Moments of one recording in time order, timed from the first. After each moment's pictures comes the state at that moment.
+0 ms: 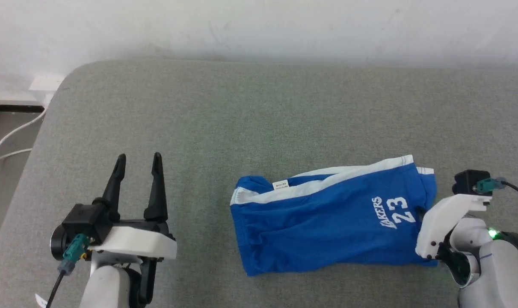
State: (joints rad) left arm -0.15 0.06 0.02 0.12 -0.19 -0.07 -0.26; right arm -0.29 -0.05 -0.19 0.45 0.18 0.13 0.51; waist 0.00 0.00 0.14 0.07
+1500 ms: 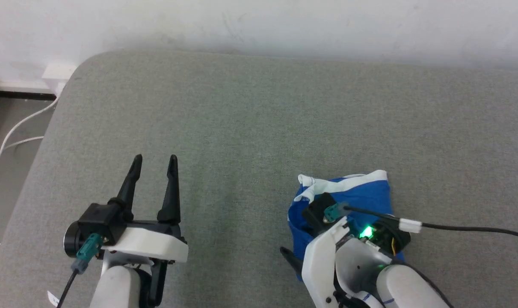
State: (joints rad) left arm -0.15 0.05 -0.02 0.13 -0.18 -0.09 -0.26; right arm -0.20 -0.08 0.49 0.03 0.21 0.13 0.75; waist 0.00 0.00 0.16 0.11
